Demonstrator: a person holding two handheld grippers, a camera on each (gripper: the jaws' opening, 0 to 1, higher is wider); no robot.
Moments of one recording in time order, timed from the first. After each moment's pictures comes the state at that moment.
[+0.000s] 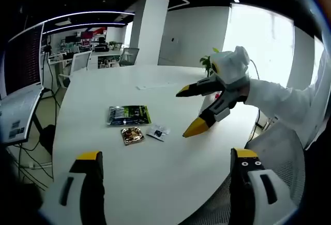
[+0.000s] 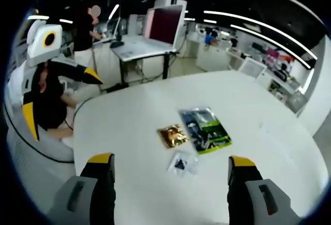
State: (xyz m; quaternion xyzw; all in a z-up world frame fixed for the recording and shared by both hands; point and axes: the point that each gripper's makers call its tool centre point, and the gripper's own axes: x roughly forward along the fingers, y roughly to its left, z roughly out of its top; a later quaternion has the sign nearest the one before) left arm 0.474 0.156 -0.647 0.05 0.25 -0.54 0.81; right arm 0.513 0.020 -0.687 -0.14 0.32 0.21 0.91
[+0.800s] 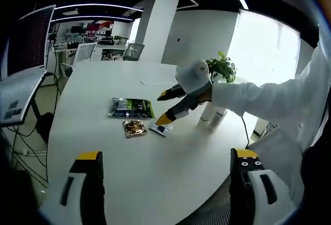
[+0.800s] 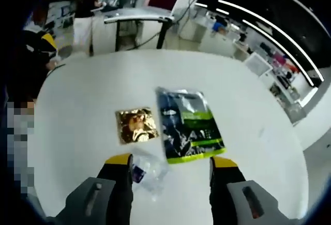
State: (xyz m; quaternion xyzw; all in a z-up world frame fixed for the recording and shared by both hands) left arm 0.475 0.168 -0.662 0.02 0.28 -0.52 0.81; right arm 0.590 -0.014 -0.761 -0.25 0.38 0.20 0.87
